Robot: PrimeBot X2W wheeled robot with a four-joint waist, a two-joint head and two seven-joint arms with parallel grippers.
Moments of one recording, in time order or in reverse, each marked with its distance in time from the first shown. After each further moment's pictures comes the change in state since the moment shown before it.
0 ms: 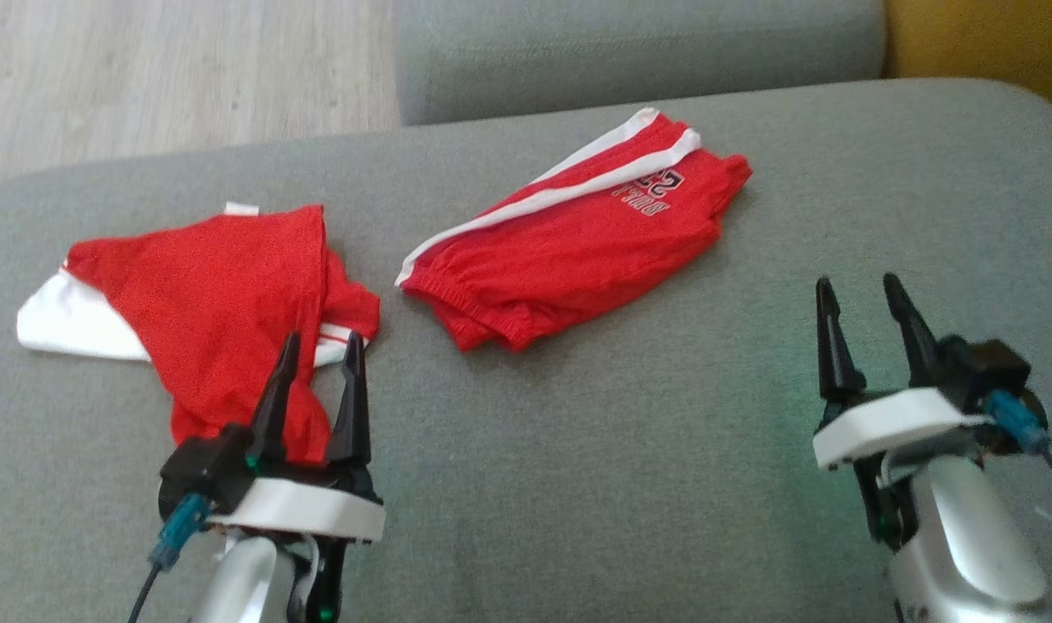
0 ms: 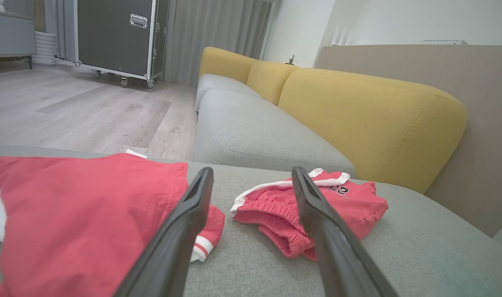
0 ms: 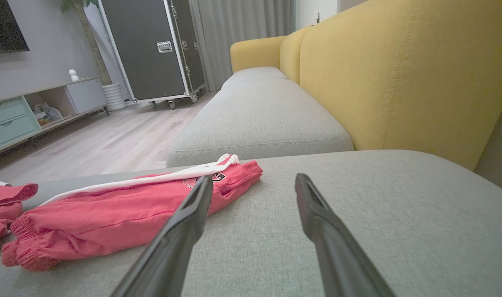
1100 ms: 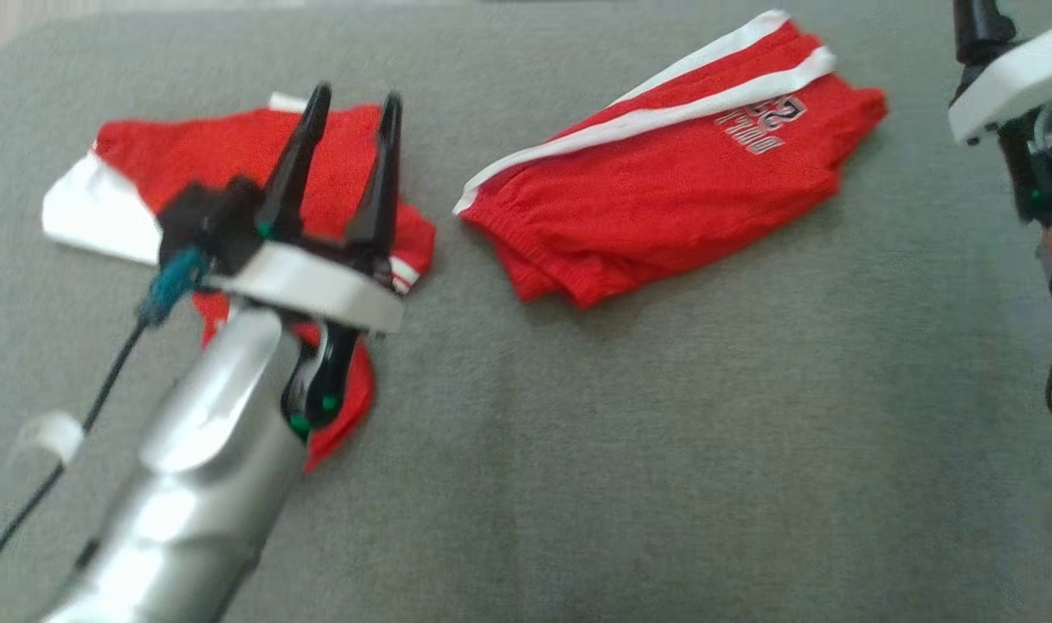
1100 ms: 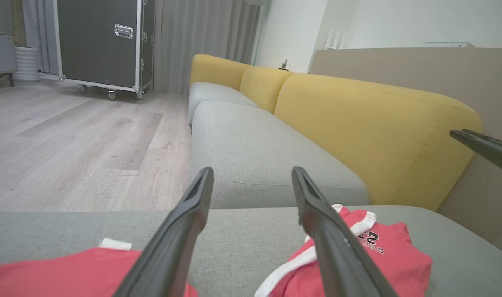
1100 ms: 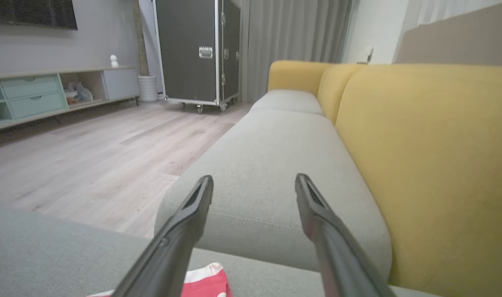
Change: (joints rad) left arm -0.536 0.162 -0.401 0.128 -0.345 0.100 0.000; right arm -0.768 -0.309 0.431 0.451 0.310 0.000 0.000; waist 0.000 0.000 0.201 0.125
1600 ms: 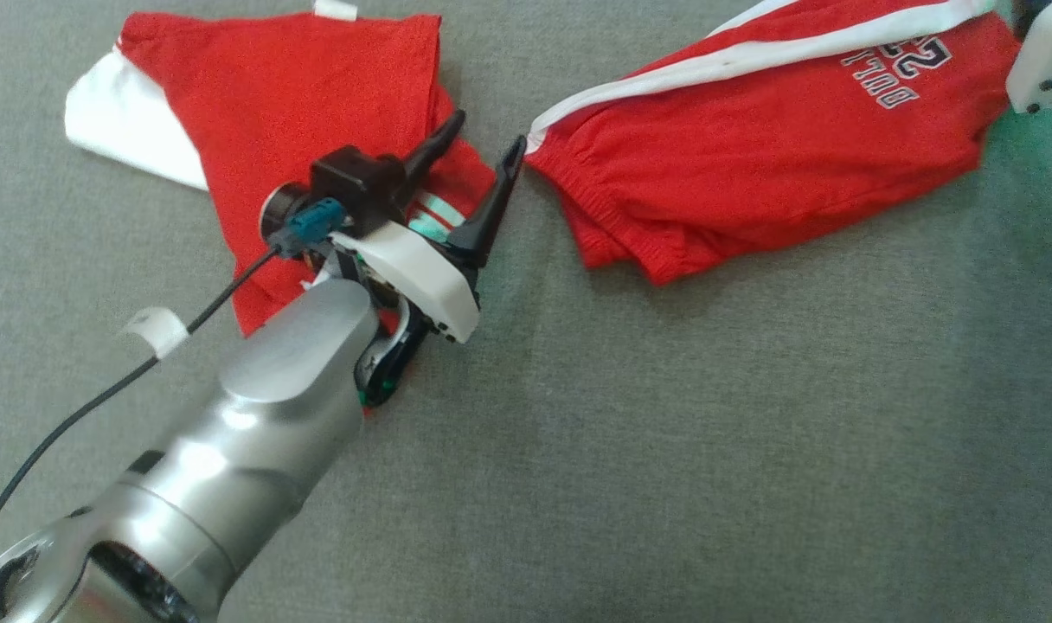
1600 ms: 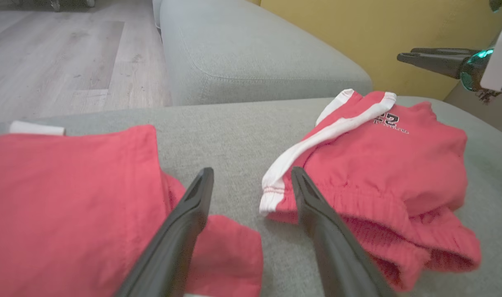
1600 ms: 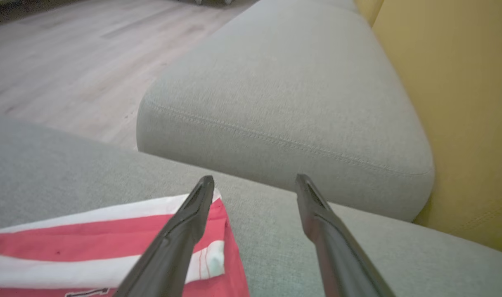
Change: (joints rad) left arm -0.222 -0.053 -0.402 0.246 -0.154 -0.063 0.030; right arm -0.183 -0.031 0.119 0.258 -0.021 0.000 0.141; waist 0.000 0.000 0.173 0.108
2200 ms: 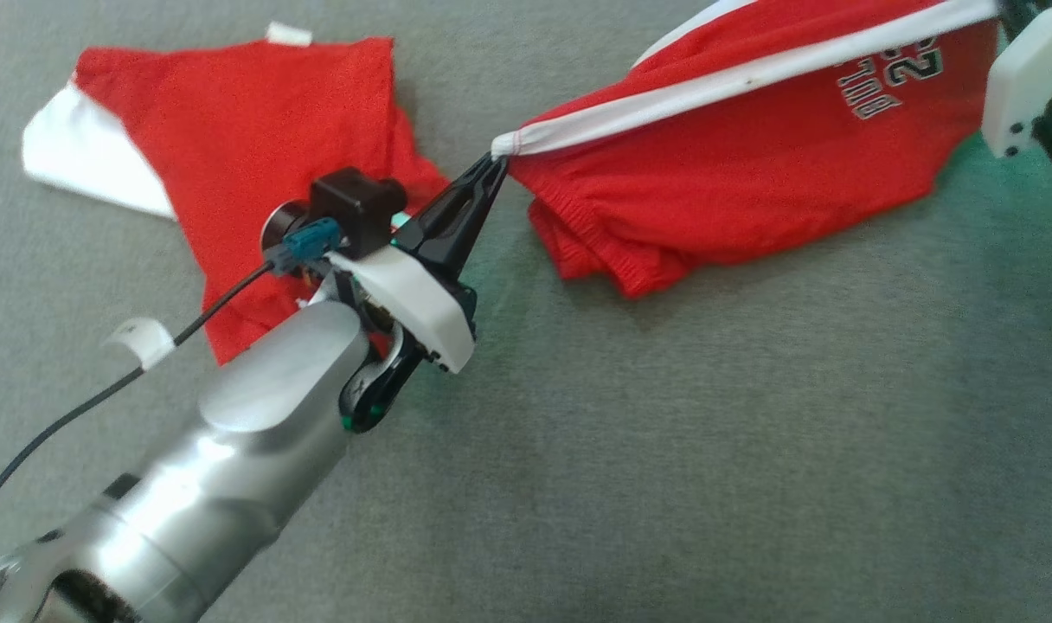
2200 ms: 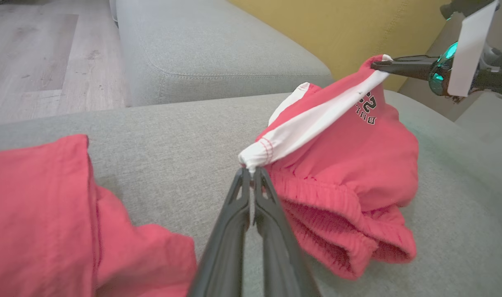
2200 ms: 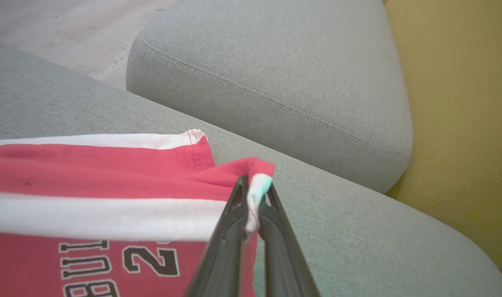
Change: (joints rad) left arm 0.063 0.096 -0.008 -0.187 -0.006 0.025 0.081; right arm 0.105 -0.038 0.024 -0.177 -0.085 0.000 0.174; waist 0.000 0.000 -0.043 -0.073
